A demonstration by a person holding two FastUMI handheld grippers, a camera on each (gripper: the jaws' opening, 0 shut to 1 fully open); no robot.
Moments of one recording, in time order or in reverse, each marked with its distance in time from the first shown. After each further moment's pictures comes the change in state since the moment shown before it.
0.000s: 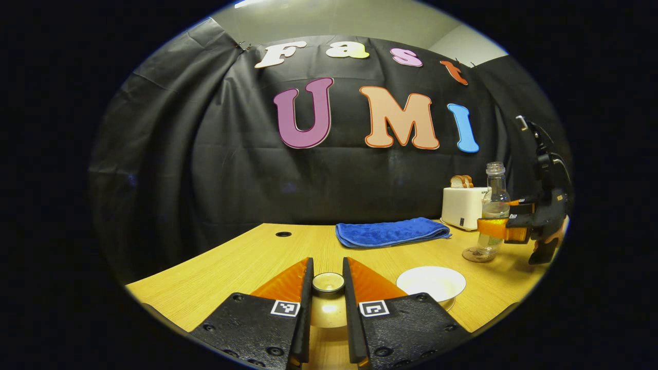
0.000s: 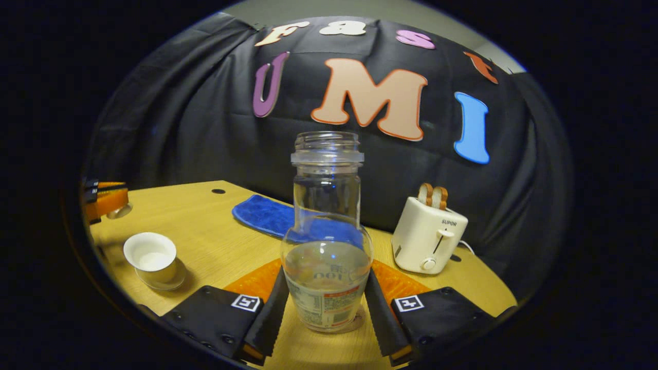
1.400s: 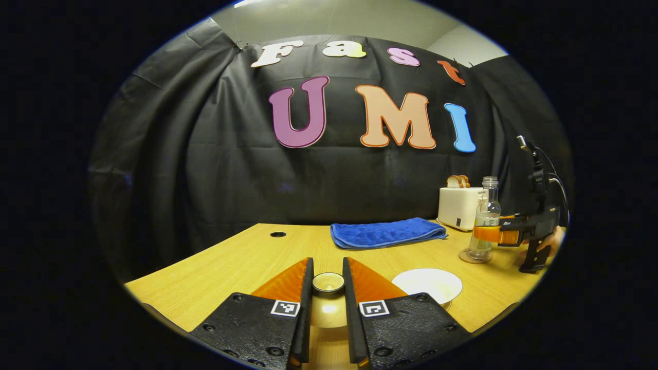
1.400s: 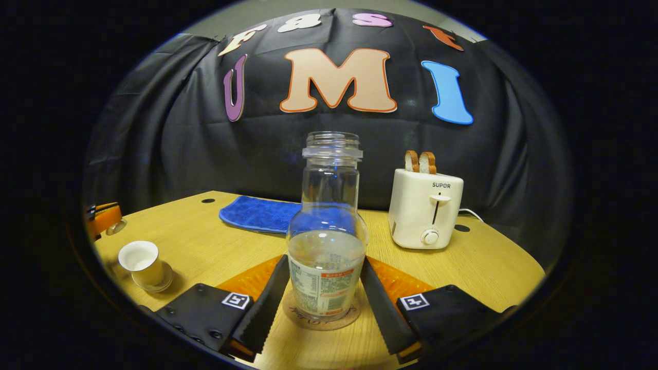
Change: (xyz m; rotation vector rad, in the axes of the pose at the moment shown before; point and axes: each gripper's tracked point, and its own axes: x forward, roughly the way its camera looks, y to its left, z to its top) left arm 0.009 -0.014 0.000 -0.002 -0.001 -0.036; right arm 0.000 -0.025 -0.032 0.118 0.019 -0.014
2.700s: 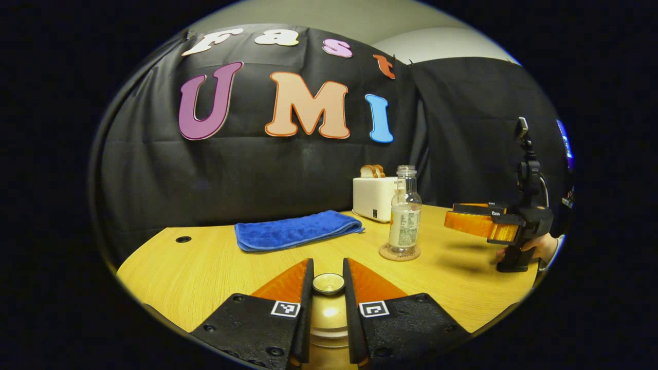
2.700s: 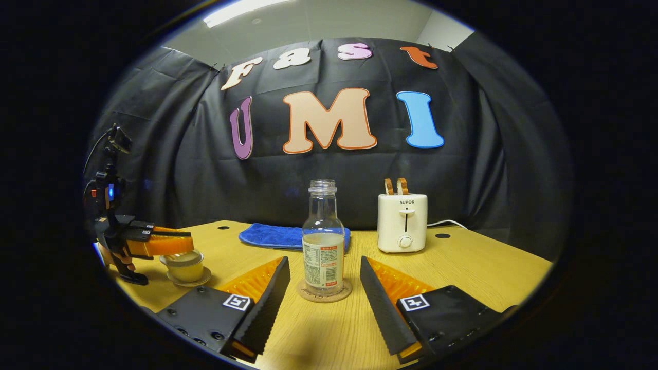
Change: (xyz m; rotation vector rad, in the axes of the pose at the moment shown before) left arm 0.017 -0.121 -0.015 0.051 0.091 -0.484; right arm -0.101 -0.011 0.015 0.074 -0.191 0.005
